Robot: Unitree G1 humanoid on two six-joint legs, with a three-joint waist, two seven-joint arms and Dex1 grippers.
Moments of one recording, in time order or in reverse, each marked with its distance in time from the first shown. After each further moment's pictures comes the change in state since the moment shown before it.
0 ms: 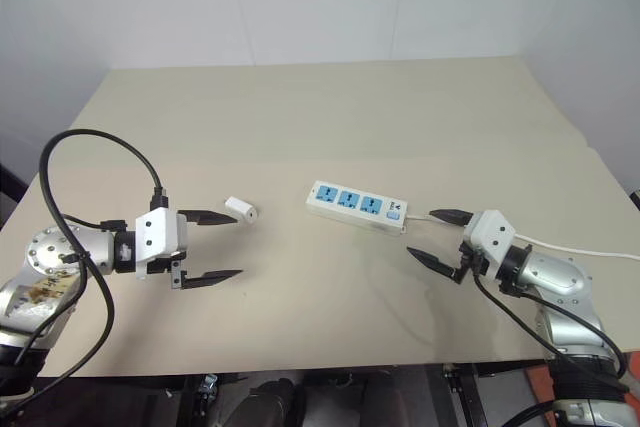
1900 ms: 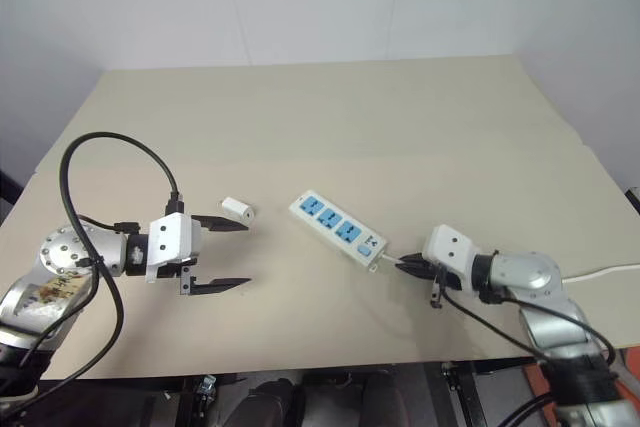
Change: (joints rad) left arm -0.033 0.003 -0.061 -0.046 0.008 0.062 -0.015; right arm 0.065 -0.038 0.150 -0.313 -0.140 0.391 -0.019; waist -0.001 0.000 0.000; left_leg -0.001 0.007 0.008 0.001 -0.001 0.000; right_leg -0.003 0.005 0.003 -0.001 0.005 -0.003
